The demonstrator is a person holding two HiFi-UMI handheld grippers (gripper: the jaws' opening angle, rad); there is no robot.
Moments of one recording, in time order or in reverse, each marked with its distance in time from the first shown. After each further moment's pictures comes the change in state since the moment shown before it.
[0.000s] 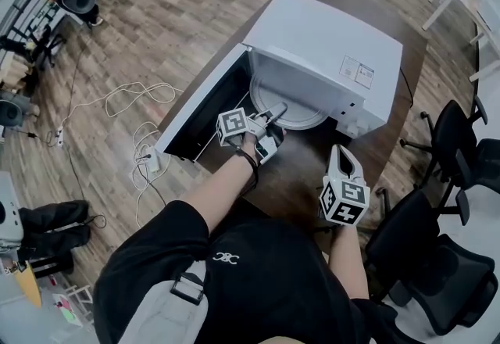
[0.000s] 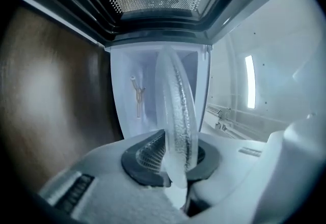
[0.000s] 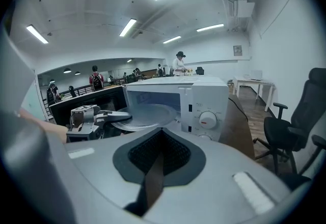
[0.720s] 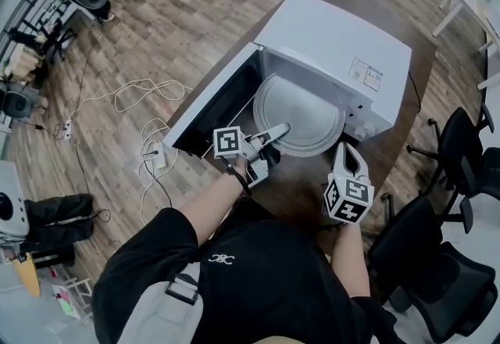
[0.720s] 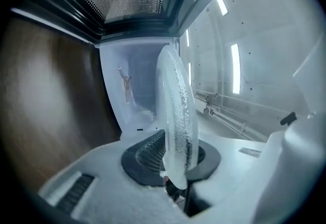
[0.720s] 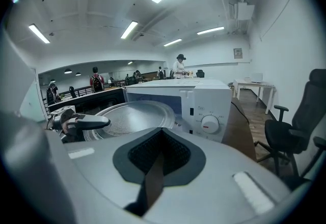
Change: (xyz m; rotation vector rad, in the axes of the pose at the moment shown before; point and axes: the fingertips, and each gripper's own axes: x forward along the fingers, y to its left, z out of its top) left arm -0.051 -0.051 -0.052 0.087 0.153 -0.156; right arm 0.006 0.002 0.007 -0.012 -0.034 0.003
